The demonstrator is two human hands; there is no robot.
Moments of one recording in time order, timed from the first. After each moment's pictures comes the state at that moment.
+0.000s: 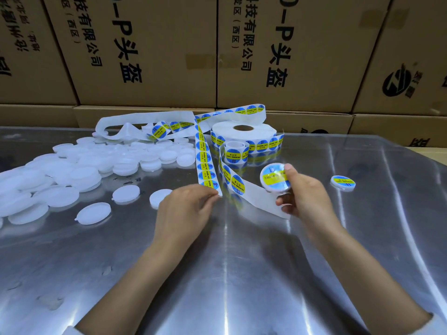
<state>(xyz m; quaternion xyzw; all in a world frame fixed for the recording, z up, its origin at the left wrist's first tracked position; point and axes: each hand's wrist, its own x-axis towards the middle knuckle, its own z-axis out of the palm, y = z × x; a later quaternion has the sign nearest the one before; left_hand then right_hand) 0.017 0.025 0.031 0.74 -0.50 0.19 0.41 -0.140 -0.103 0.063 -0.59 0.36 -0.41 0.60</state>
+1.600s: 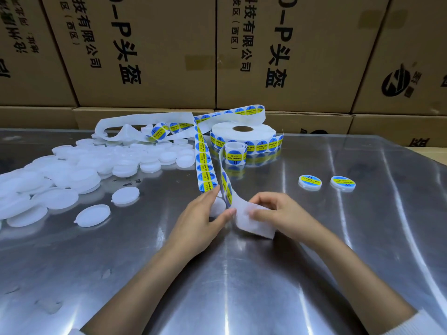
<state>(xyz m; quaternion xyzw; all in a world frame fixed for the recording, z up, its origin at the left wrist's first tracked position) 0.016 0.011 0.010 0.73 -0.54 0.00 0.41 -0.135 -0.105 0.044 -0.82 0.22 -0.19 0.49</state>
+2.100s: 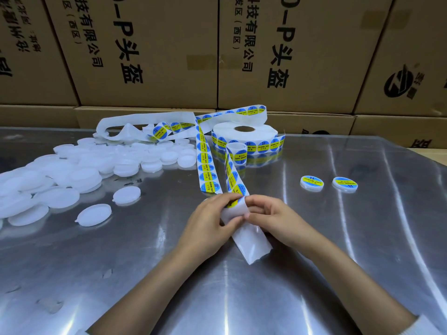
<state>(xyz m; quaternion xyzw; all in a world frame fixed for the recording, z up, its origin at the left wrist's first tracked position) 0.001 0.010 0.013 0.69 -0.57 0.00 0.44 -0.128 -0.097 0.034 -0.77 0.18 -0.18 0.59</state>
